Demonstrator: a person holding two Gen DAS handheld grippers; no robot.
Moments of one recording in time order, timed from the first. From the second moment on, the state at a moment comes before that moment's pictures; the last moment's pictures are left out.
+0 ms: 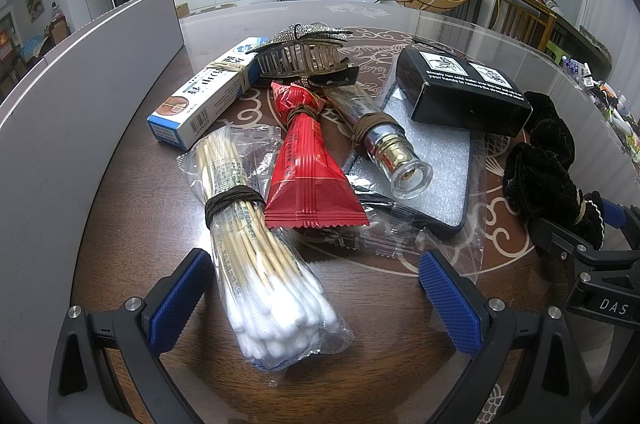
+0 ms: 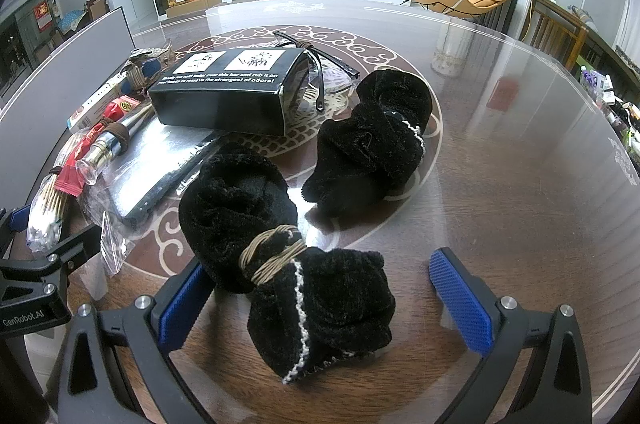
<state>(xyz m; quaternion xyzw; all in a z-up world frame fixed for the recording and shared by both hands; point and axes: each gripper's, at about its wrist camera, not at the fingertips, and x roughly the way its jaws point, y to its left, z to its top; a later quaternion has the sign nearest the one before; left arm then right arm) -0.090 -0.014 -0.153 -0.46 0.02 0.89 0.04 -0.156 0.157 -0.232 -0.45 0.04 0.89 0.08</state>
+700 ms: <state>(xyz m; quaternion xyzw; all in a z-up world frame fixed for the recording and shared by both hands) -0.090 -0.014 -0.152 -0.46 0.03 0.89 0.05 -0.154 0.157 -0.233 -0.45 0.04 0.89 0.08</state>
